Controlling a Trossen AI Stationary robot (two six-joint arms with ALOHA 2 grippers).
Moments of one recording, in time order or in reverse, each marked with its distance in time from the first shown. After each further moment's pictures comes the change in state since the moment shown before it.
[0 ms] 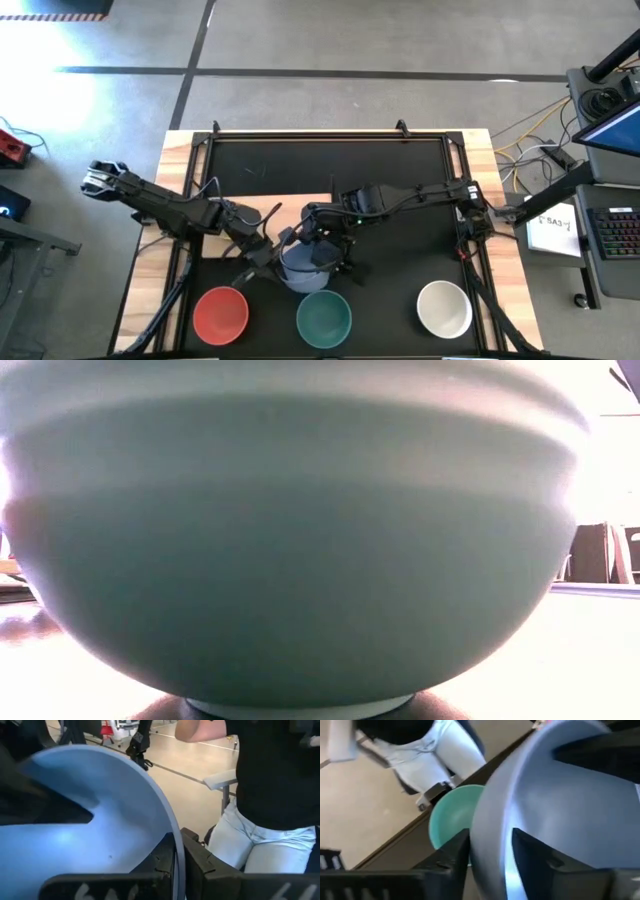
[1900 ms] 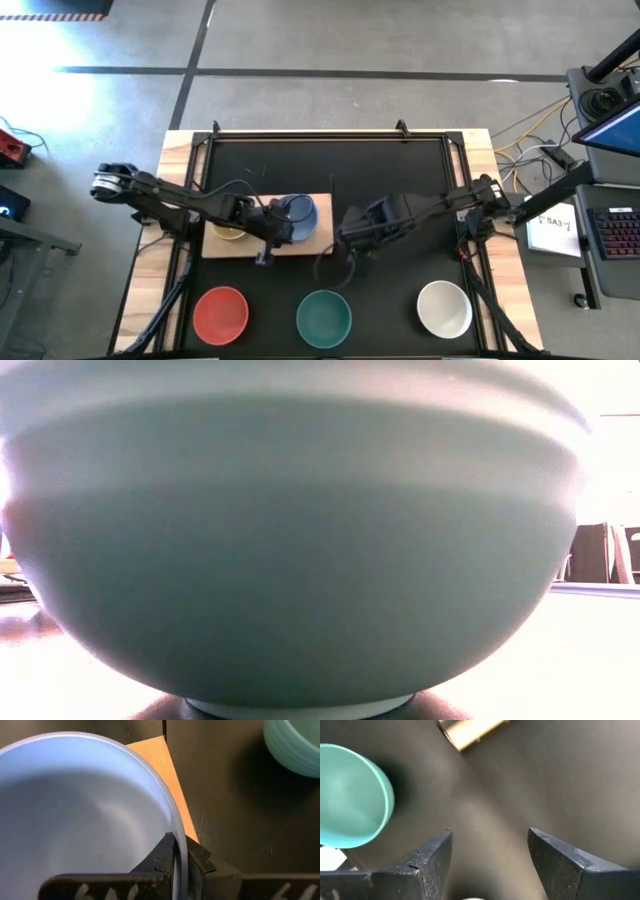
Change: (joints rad) left arm 0.140 0.113 -0.014 -0.478 -0.485 -0.108; right arm 0.102 -0.147 -0.143 -0.454 0.666 1.317
